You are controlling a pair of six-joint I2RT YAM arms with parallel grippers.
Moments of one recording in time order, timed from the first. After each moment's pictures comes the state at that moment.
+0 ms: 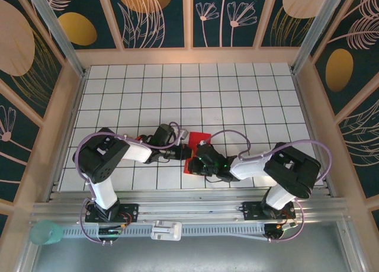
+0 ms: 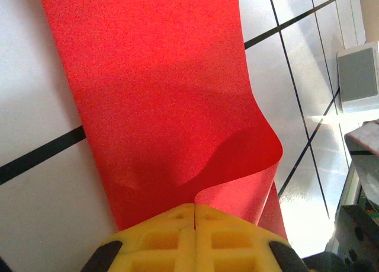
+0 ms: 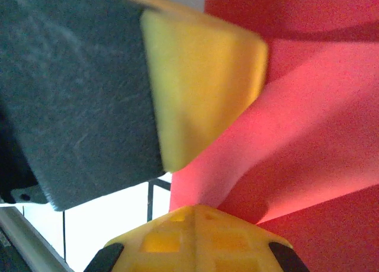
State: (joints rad) left arm -0.68 1.81 0.65 0.37 0.56 -0.61; right arm 1.04 1.57 0.53 0.25 -0.09 1.04
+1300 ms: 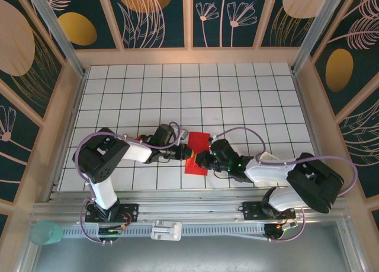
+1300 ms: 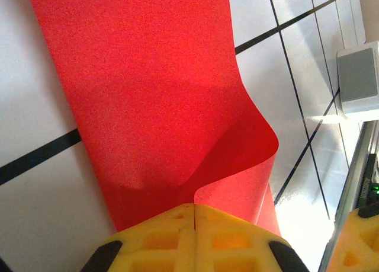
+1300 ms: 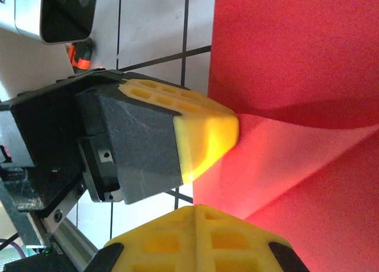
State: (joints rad) left arm -0.68 1.81 0.65 0.37 0.56 -0.61; right arm 0.92 1.36 0.42 0.29 -0.12 1.02
